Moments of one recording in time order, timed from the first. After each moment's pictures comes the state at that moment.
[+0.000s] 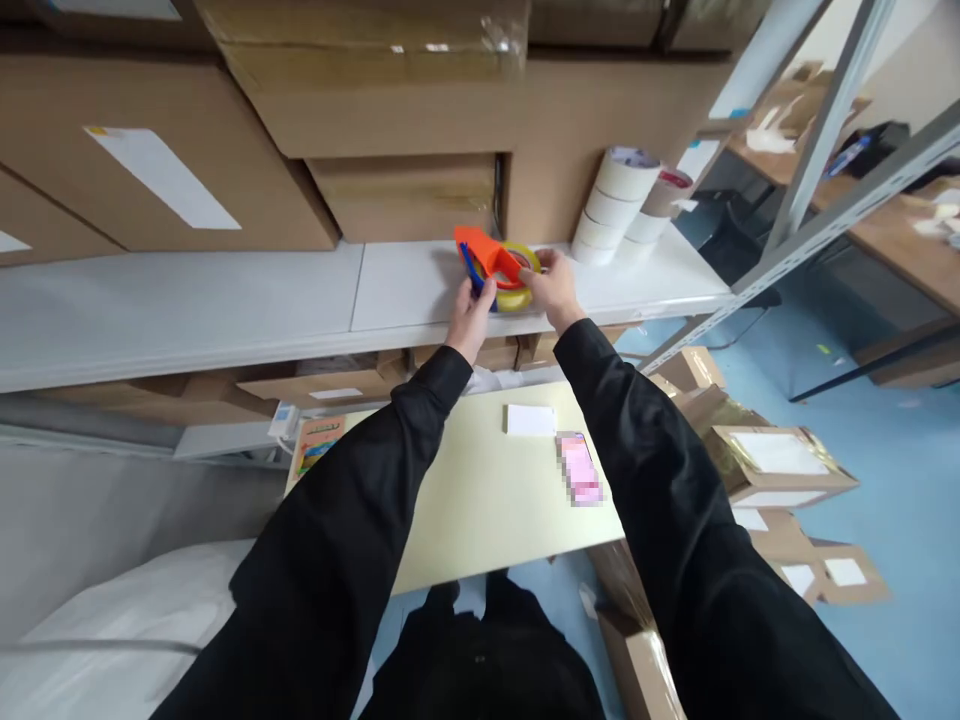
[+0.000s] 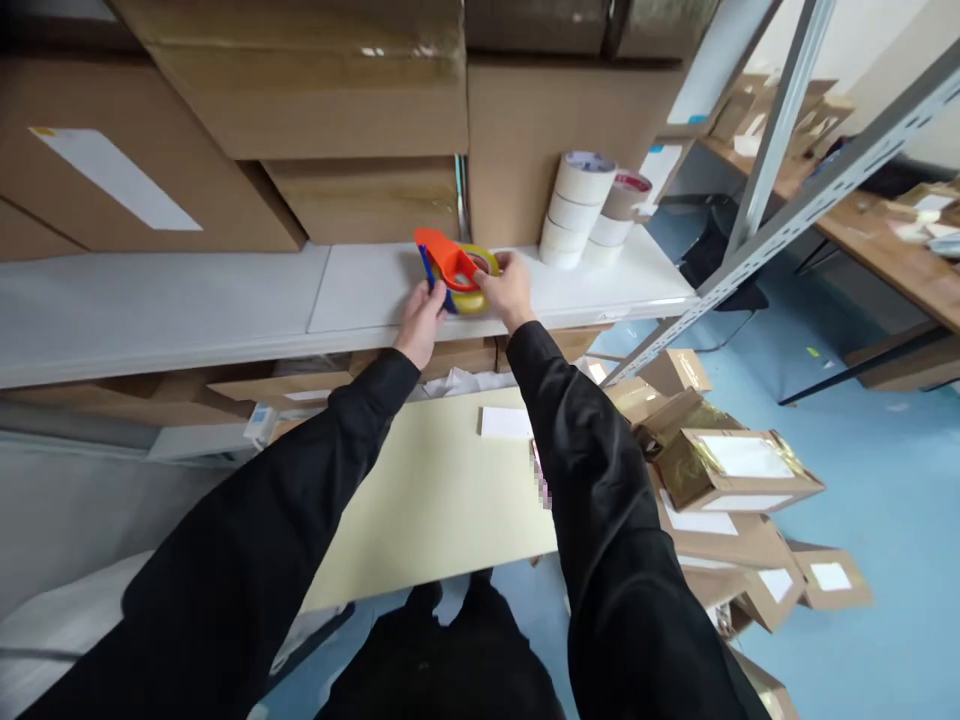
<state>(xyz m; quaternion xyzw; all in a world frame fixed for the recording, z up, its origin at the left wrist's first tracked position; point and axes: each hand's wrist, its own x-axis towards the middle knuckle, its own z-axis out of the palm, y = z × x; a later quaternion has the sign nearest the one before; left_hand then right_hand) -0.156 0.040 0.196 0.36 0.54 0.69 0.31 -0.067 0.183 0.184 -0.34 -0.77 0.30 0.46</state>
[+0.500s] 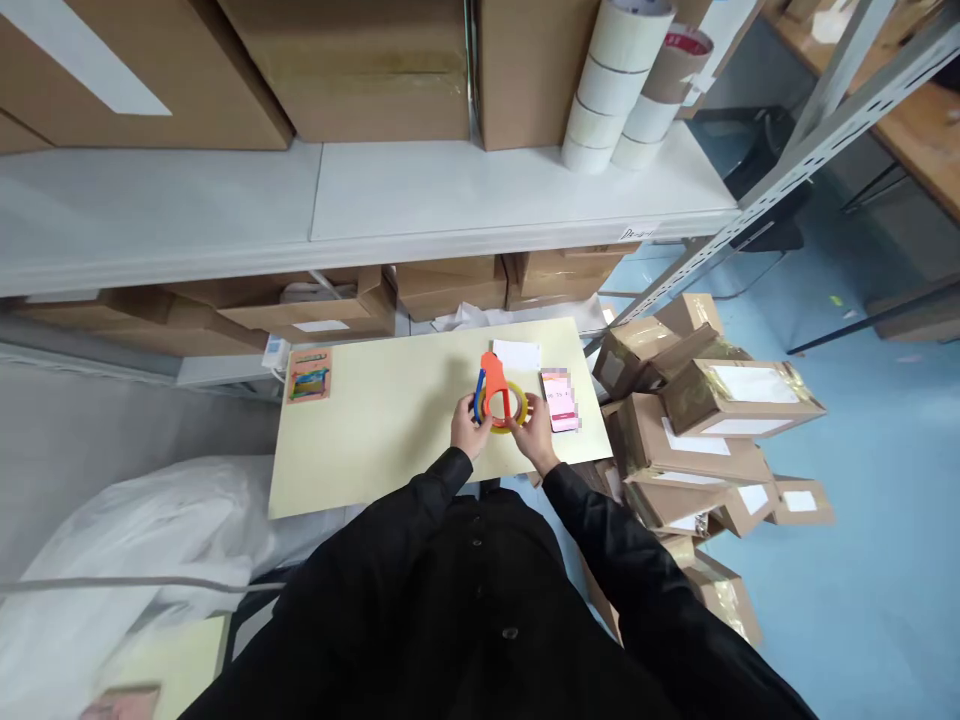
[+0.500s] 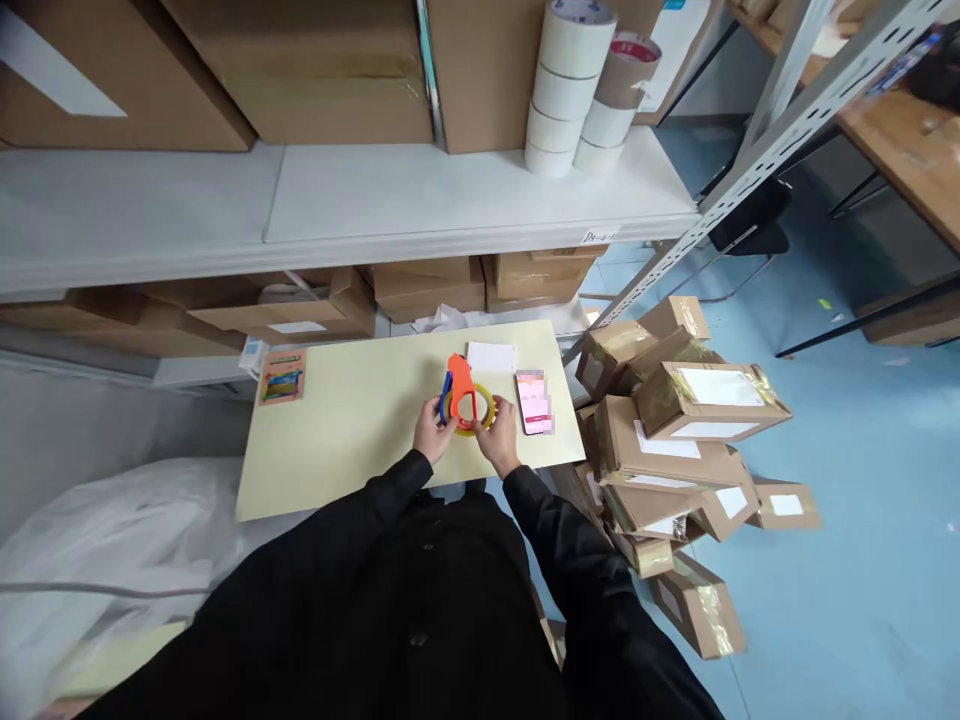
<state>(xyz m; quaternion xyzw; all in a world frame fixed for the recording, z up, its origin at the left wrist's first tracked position) 0.003 -0.160 -0.007 0.24 0.74 0.52 0.35 0.126 -0.097 -0.002 -0.52 -0.71 0.40 0.25</state>
